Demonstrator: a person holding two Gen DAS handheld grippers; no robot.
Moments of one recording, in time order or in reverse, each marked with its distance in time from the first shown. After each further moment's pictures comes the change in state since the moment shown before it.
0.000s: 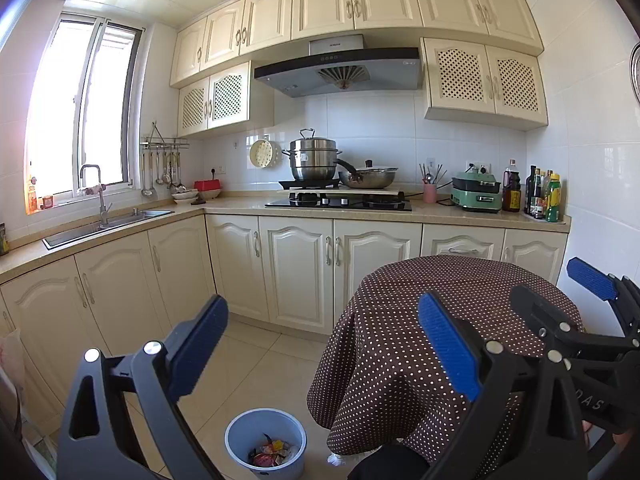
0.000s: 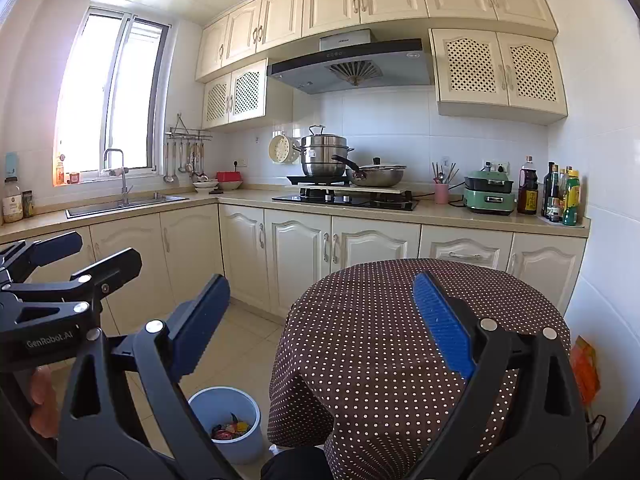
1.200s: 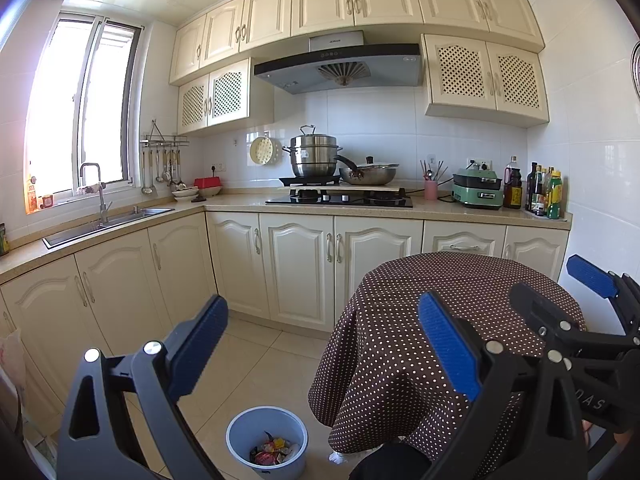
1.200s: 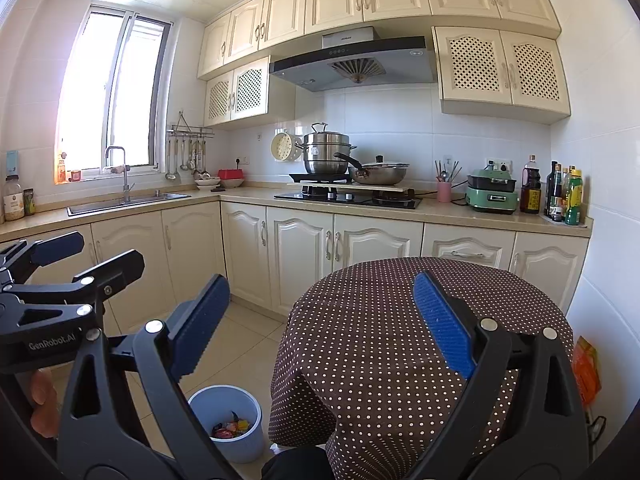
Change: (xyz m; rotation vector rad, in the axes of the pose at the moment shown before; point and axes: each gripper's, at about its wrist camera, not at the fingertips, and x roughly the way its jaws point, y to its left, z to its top) left arm 0.004 0.003 -0.001 0.003 0.008 0.000; right arm 0.003 0.000 0.002 -0.003 0.009 0.006
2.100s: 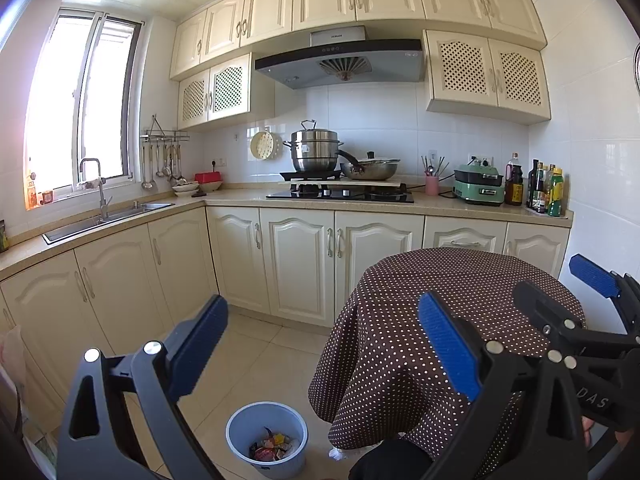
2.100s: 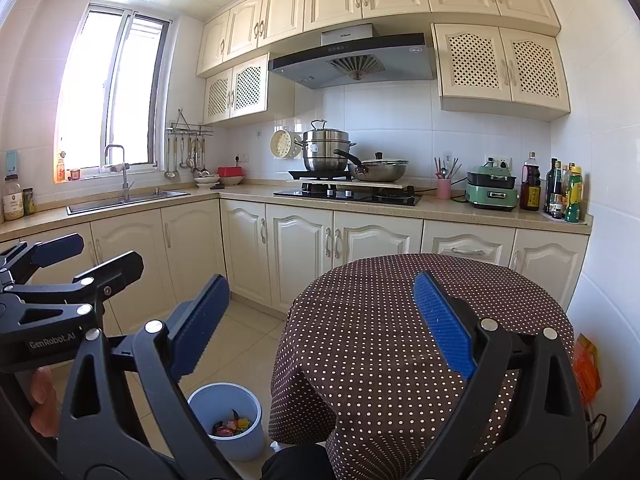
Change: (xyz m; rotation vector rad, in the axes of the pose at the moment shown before) left arm 0.002 0.010 -0.011 -0.004 0.019 -0.001; right arm 0.003 0.000 -0.003 0.002 0.005 0.001
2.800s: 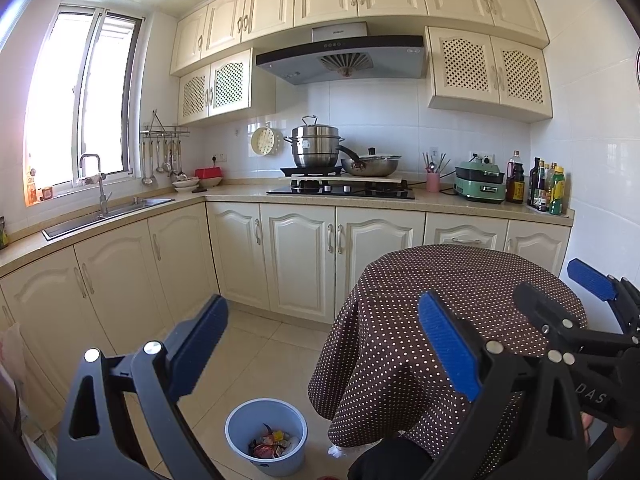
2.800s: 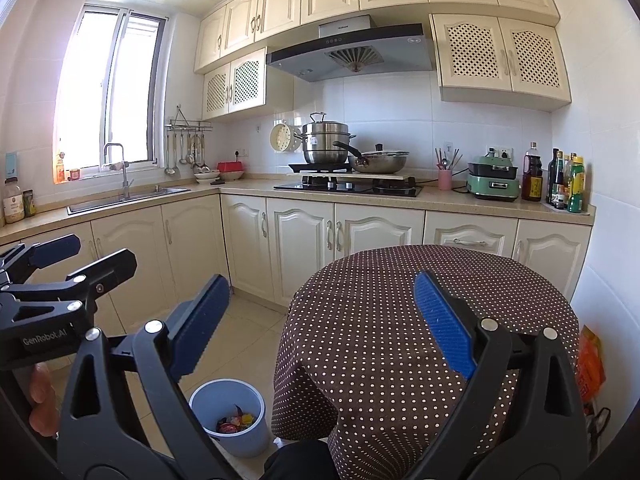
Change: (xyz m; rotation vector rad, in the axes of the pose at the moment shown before) left arm 0.005 0.000 0.002 -0.003 0.018 0.000; right arm 0.008 -0.001 -0.008 0.021 0.030 0.005
